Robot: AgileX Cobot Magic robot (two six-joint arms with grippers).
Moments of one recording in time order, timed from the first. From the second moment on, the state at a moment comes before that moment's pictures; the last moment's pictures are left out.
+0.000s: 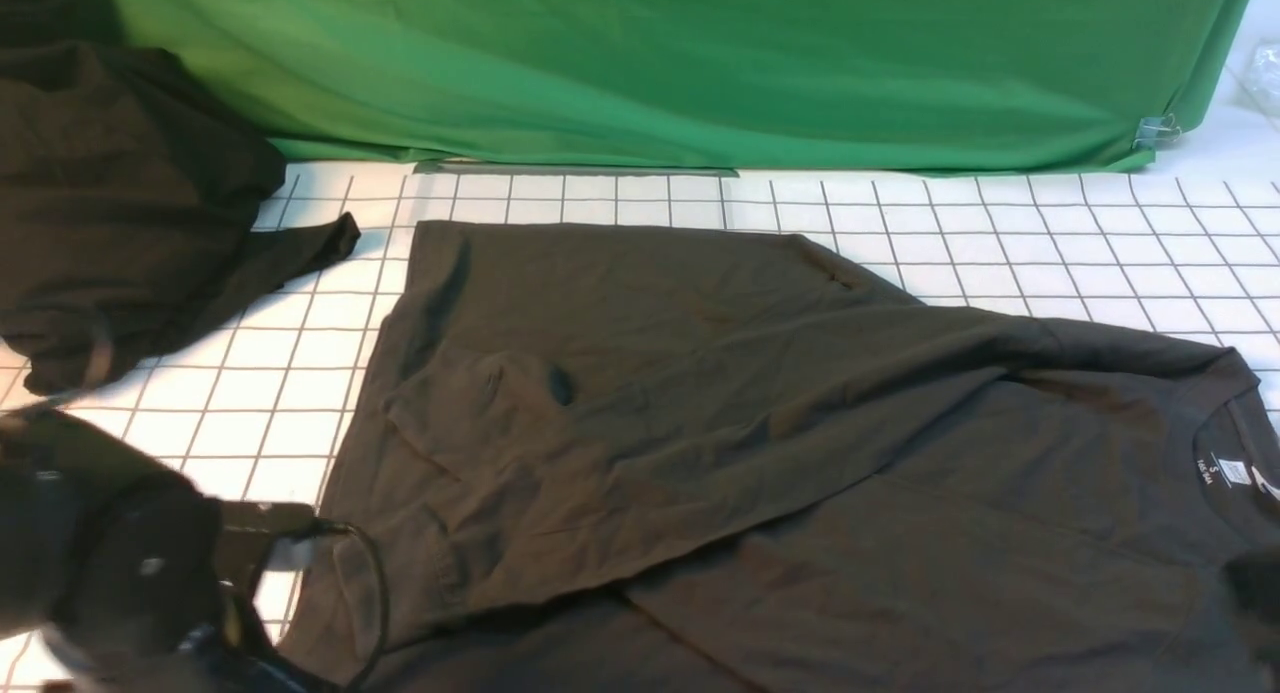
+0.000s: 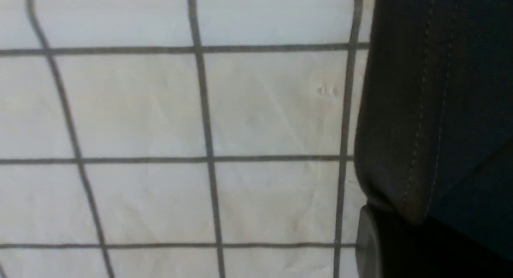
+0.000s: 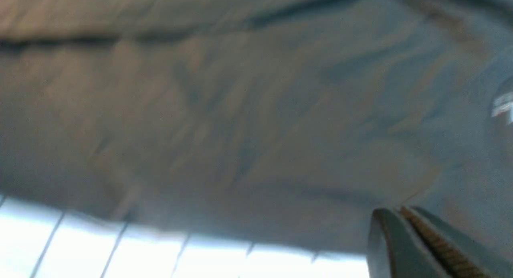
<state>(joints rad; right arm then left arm) 0.34 0.83 -0.70 0.13 0.88 -0.11 -0.44 1.35 -0.61 0.10 0.85 -0.49</state>
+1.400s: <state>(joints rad) 0.83 1.58 -0.73 -0.03 0.81 -0.18 -0.44 1.03 -0.61 0.05 1.08 -0.42</state>
